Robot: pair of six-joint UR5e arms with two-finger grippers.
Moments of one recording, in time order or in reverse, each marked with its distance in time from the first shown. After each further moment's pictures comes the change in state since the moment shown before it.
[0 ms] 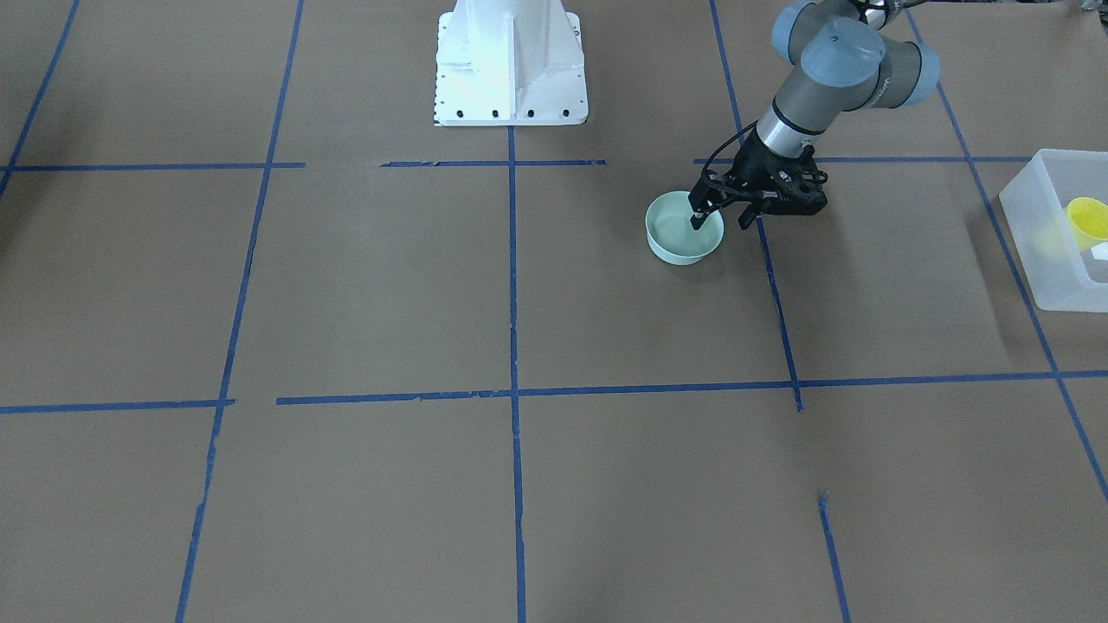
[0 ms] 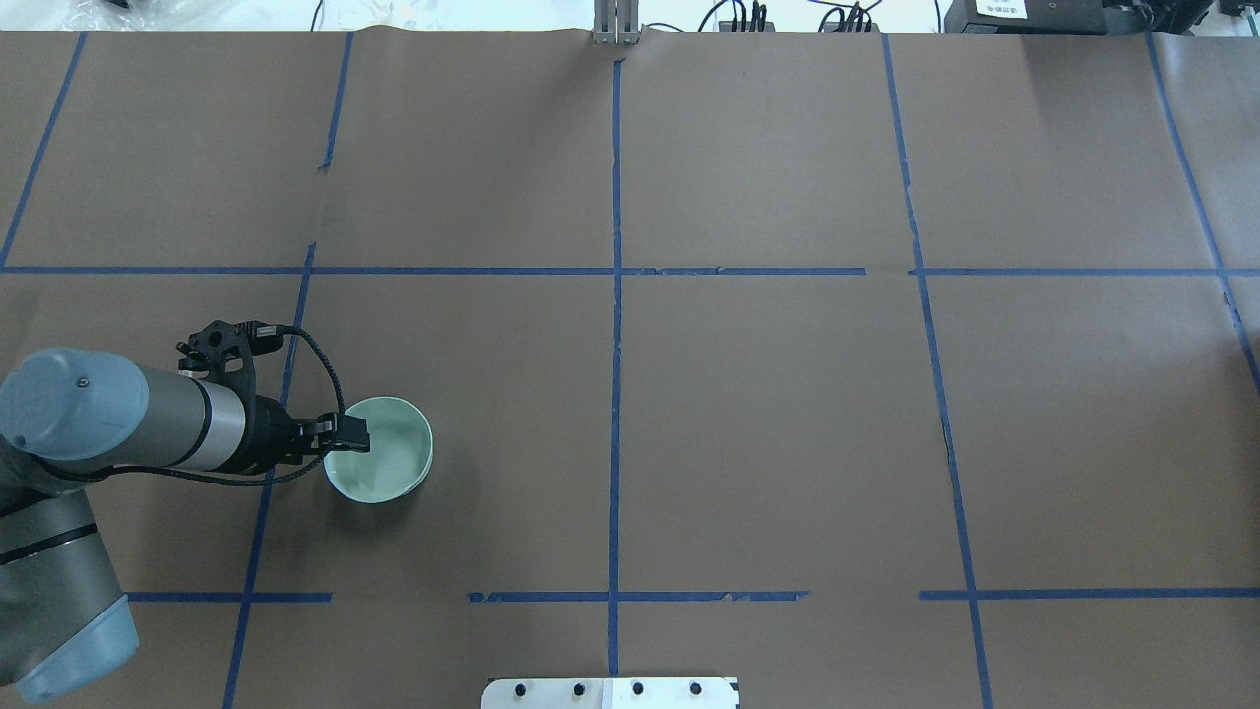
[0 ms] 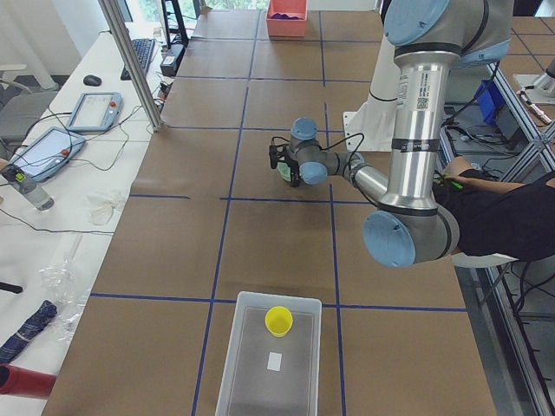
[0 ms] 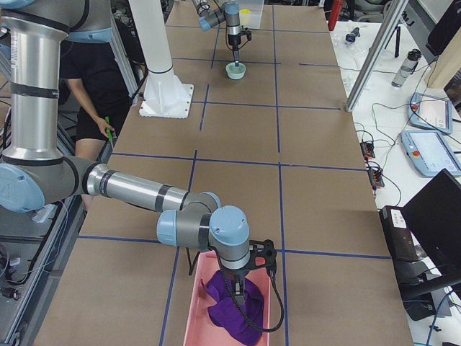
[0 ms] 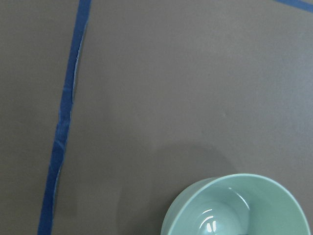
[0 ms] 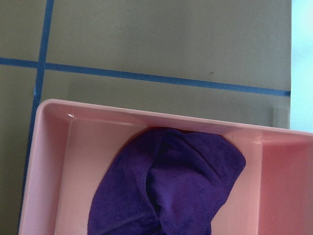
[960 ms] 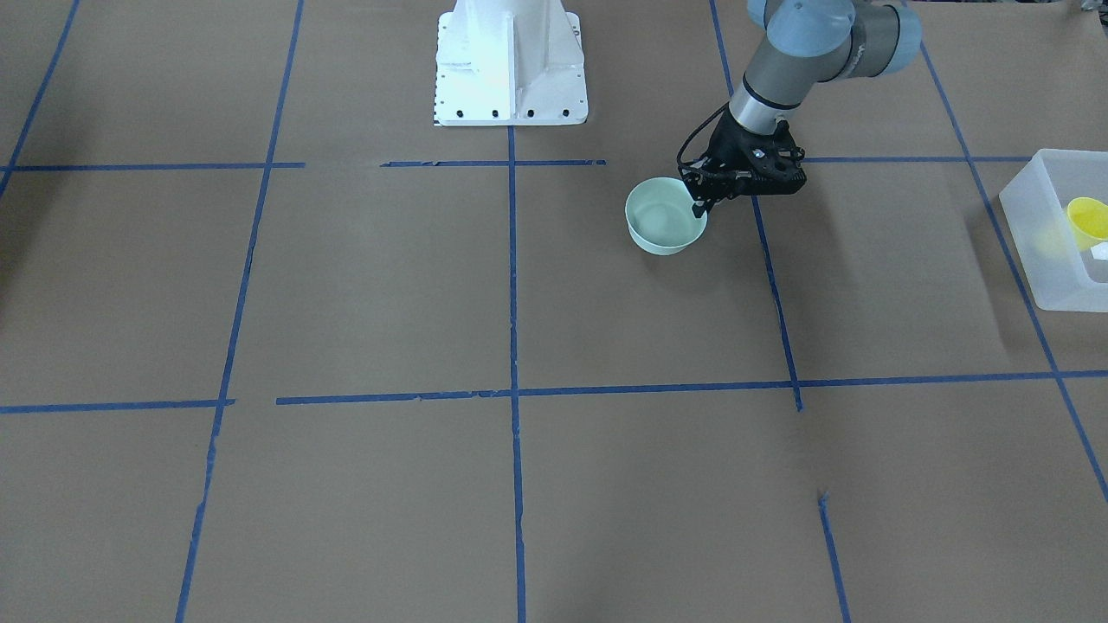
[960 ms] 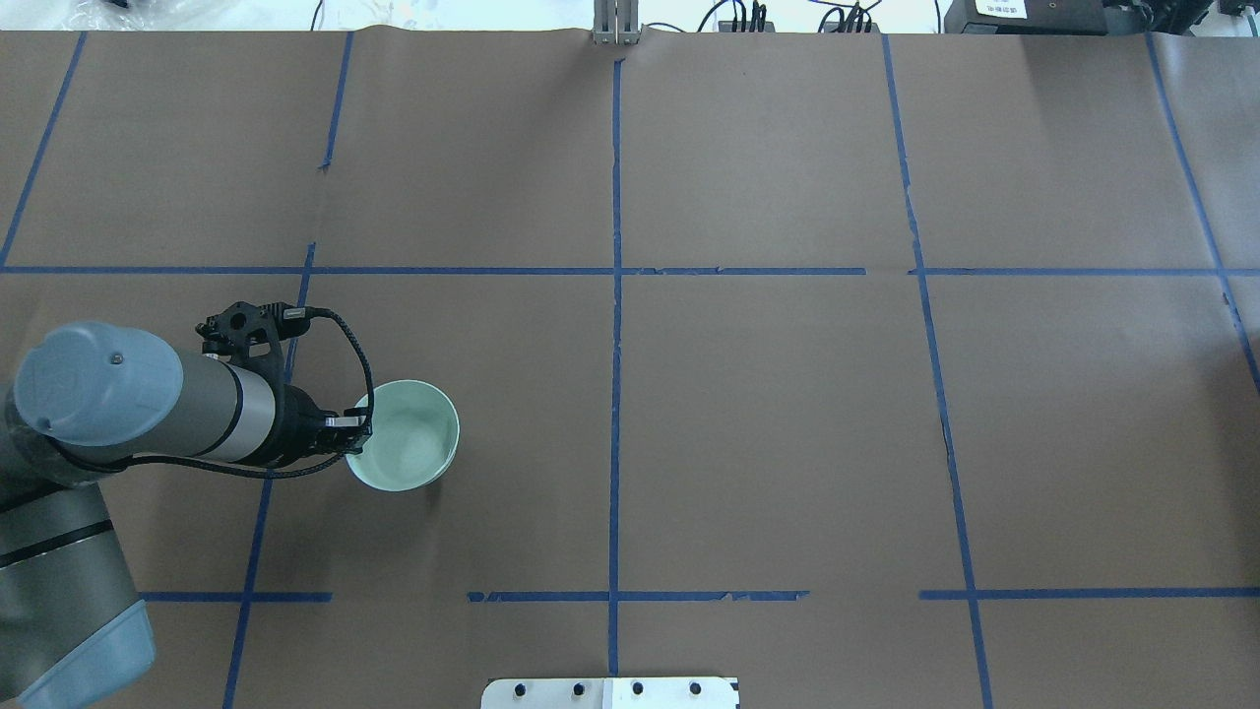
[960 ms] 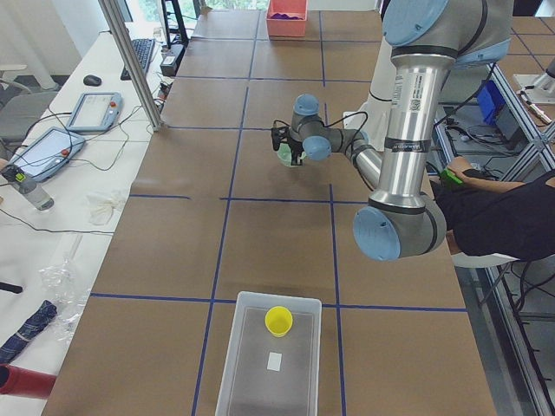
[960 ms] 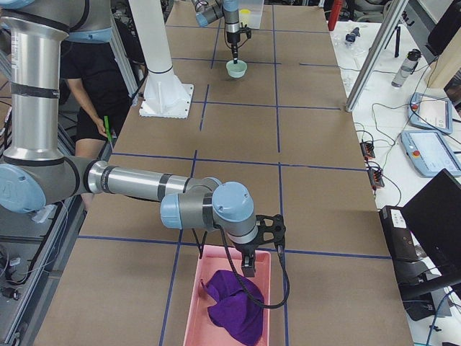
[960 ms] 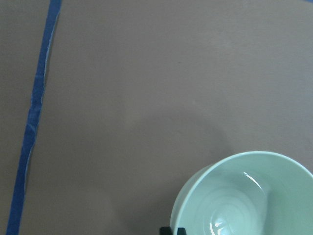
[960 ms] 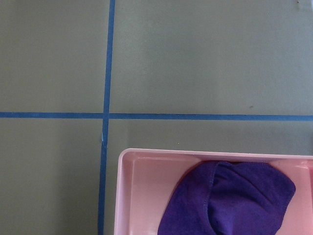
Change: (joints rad) left arm -0.009 -0.074 -0.172 0.306 -0.001 0.000; right arm -0.011 -0.002 0.113 0.003 0.104 0.169
